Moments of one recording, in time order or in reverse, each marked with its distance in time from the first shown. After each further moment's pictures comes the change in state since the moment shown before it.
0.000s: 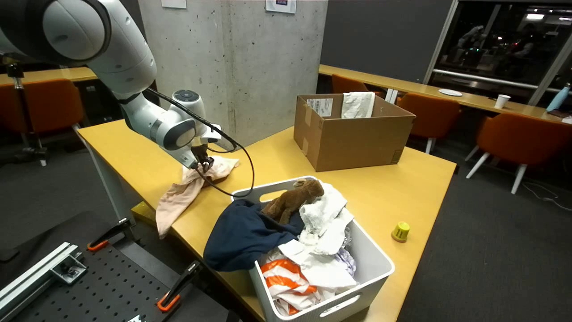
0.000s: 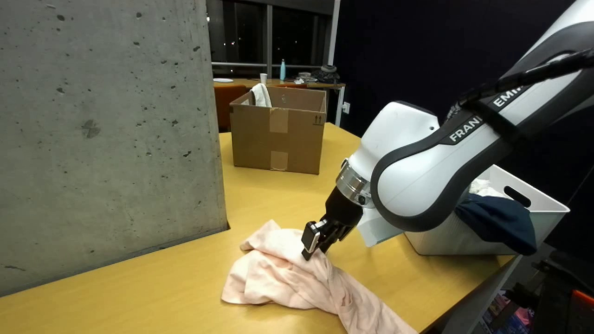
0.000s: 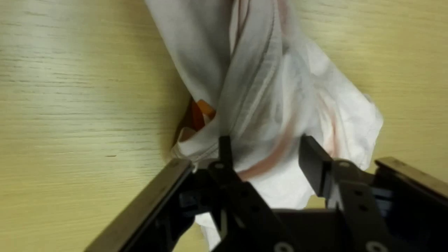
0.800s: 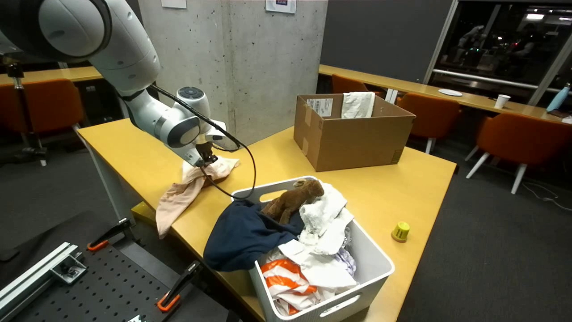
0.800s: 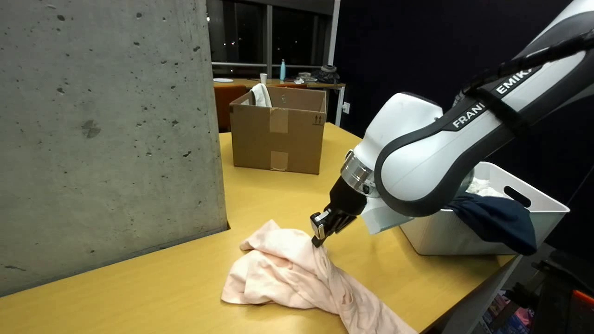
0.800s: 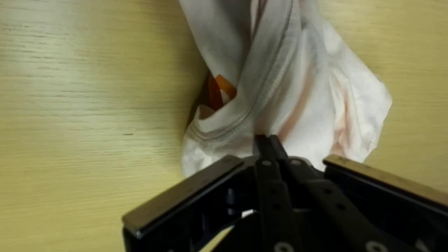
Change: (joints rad) arm -0.033 -0.021 0.008 -0.006 0.001 0.000 -0.020
